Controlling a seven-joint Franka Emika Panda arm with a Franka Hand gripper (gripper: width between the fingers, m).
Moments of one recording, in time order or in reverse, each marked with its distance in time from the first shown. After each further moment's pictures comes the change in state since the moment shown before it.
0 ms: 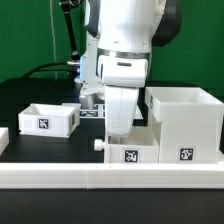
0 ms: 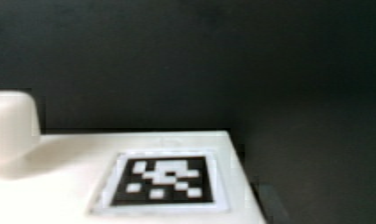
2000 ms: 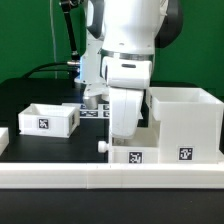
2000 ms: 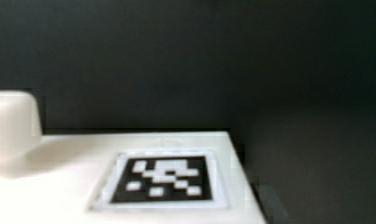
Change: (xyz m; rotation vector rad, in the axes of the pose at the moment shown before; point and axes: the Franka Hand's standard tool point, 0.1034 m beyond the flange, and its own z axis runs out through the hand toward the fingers) arm 0.009 0.000 0.002 -0.001 -0.006 0.001
